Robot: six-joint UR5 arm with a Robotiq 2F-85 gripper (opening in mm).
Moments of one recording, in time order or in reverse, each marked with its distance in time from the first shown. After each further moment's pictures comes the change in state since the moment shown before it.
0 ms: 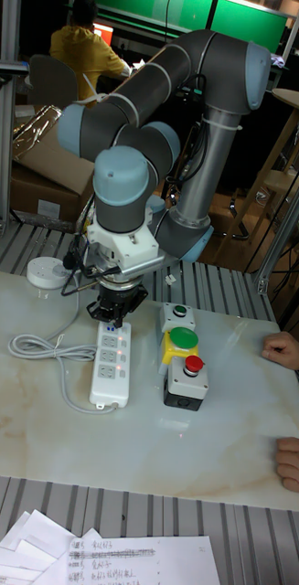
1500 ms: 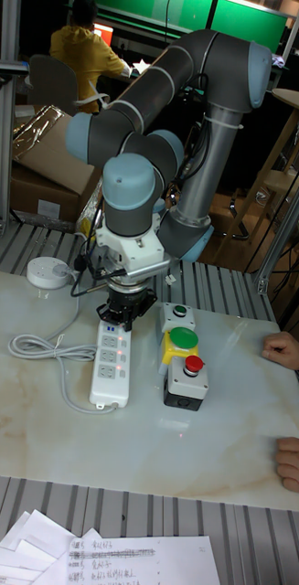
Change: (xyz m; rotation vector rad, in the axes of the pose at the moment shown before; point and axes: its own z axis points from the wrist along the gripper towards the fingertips) arm -0.010 0.018 0.030 0.001 -0.049 0.054
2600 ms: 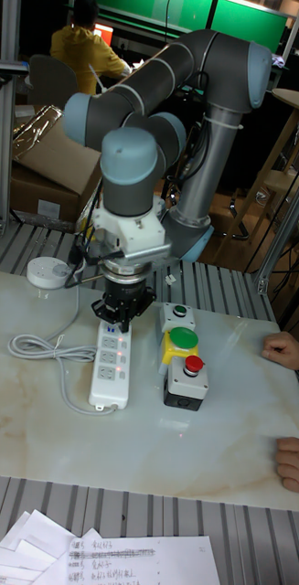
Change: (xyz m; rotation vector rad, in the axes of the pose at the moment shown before) arm -0.051 -0.026 -0.064 0.110 -0.142 0.074
